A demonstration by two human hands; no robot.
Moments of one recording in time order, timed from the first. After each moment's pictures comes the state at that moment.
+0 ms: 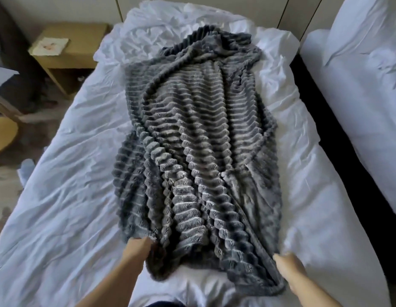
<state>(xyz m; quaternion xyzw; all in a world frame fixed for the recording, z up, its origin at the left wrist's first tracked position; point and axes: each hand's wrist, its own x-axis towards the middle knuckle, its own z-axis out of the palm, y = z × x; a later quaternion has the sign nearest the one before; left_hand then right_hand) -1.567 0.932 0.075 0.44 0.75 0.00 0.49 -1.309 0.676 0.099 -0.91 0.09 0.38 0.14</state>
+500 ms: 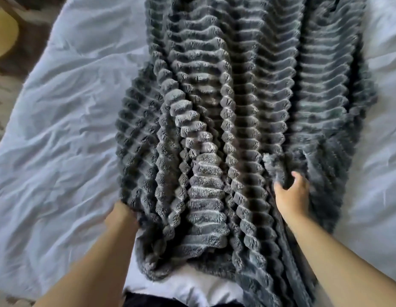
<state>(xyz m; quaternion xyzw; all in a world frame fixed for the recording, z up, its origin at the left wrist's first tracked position) -1.576 1.026 -0.046 -0.03 0.85 0.22 0.48 -1.222 0.867 -0.006 -0.95 -0.14 0.22 0.17</state>
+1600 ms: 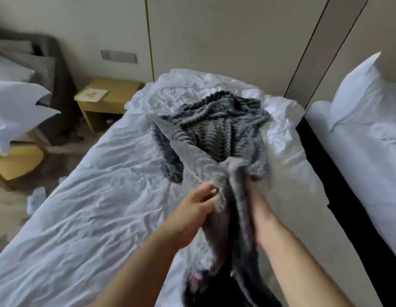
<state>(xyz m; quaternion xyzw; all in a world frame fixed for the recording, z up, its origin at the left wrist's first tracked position) -1.416 0.951 0.281 0.55 0.22 0.24 0.77 -1.298 0.868 0.316 -0.59 -0.13 0.52 0.60</state>
